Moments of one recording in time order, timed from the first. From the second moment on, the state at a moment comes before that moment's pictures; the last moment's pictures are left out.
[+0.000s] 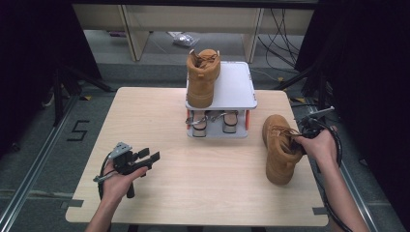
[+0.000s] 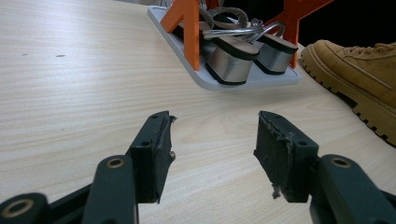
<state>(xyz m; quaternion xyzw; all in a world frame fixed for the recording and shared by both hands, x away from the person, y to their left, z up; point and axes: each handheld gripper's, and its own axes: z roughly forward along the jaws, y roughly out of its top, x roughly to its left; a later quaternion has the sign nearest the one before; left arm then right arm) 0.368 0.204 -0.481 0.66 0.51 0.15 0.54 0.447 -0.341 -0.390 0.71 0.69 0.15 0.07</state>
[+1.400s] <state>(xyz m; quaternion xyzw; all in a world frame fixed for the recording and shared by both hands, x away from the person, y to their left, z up) 0.368 0.204 -0.484 0.65 0.51 0.14 0.54 0.449 -0.348 -0.392 0.70 0.69 0.16 0.04</state>
